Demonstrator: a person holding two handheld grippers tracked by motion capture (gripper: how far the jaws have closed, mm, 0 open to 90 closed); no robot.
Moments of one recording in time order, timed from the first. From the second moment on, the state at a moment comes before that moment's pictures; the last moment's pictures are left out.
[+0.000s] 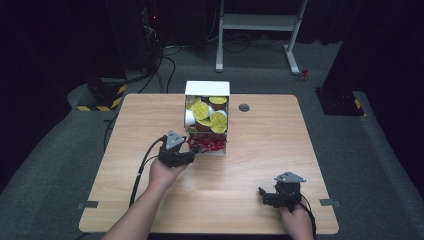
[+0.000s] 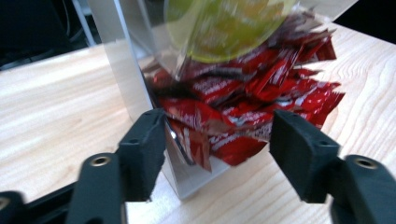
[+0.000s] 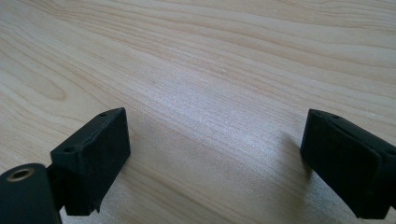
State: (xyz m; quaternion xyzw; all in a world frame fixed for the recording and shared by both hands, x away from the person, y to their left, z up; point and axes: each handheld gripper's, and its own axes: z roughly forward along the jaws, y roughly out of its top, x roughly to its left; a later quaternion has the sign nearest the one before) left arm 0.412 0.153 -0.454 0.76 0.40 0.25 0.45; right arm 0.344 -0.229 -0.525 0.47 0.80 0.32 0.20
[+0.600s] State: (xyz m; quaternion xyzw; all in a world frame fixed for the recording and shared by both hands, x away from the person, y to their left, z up) left arm 0.407 0.157 -0.450 0.74 0.41 0.26 0.46; right arm 0.344 -0.229 -0.525 0.47 0.80 0.32 0.20
